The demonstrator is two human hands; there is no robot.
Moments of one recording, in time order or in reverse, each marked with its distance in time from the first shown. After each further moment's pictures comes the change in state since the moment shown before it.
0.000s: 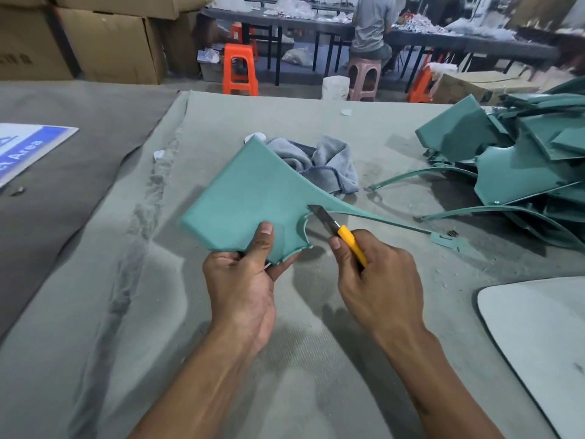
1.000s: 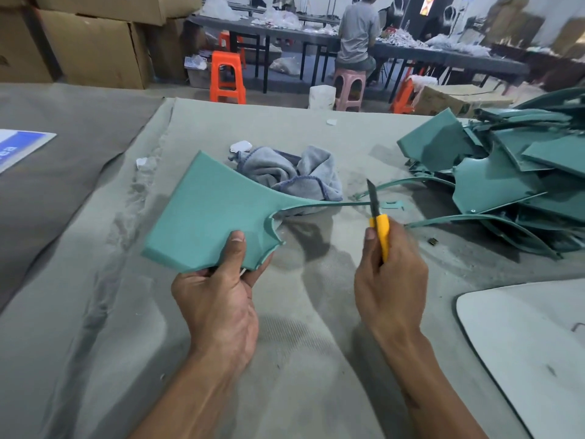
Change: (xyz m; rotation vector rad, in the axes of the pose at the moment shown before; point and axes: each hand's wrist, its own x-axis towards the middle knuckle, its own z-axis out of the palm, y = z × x) left_hand -0.002 -0.002 -0.001 -0.088 0.120 0.113; right_hand 0.011 0.023 0.000 0.050 0.284 0.237
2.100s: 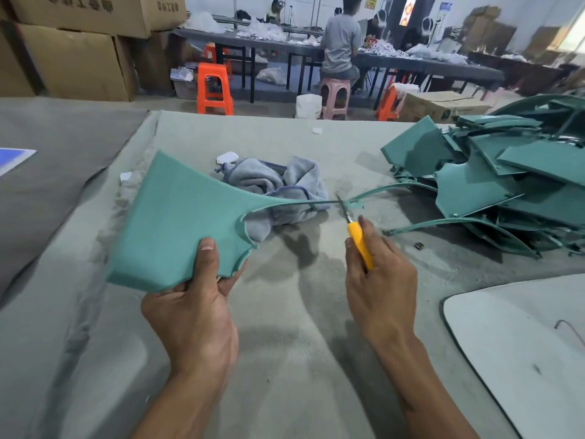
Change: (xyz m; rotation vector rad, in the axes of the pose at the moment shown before) left_hand 0.005 -0.001 -0.003 0.078 0.050 0.199; right_hand 0.006 0.007 0.000 0.012 -0.014 -0.042
